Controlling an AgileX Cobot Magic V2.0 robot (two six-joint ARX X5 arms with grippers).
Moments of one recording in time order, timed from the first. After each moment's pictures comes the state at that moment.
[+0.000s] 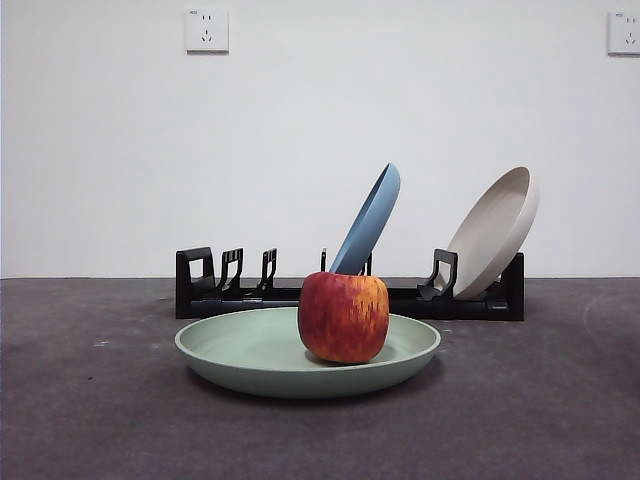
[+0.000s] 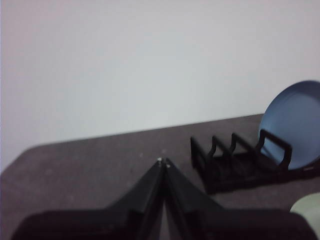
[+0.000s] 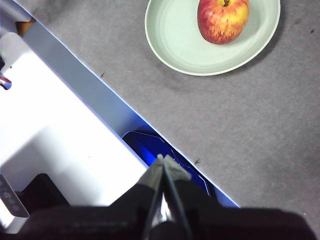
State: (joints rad) left arm -0.10 0.09 0.14 0.04 0.00 0.06; right arm 0.69 0.85 1.05 -1.16 -0.23 0.03
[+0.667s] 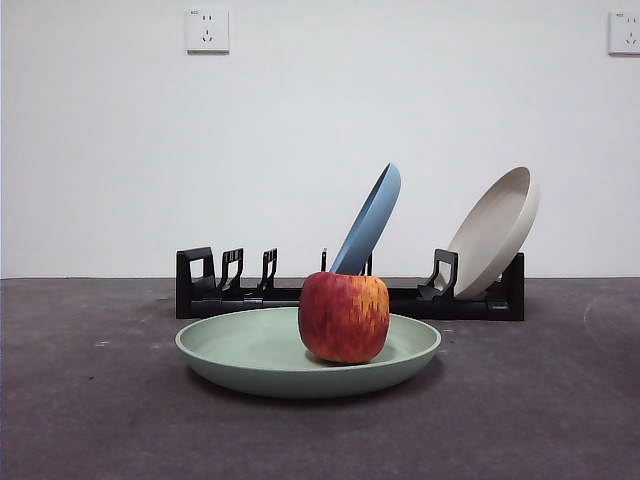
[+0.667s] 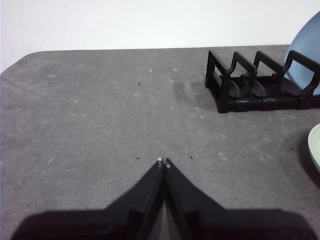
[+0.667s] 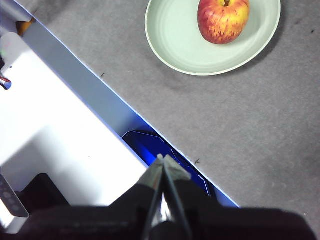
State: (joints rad) left arm -0.03 0.01 0.02 -0.19 0.00 -0.01; right arm 0.69 0.85 1.05 -1.16 -0.23 0.03
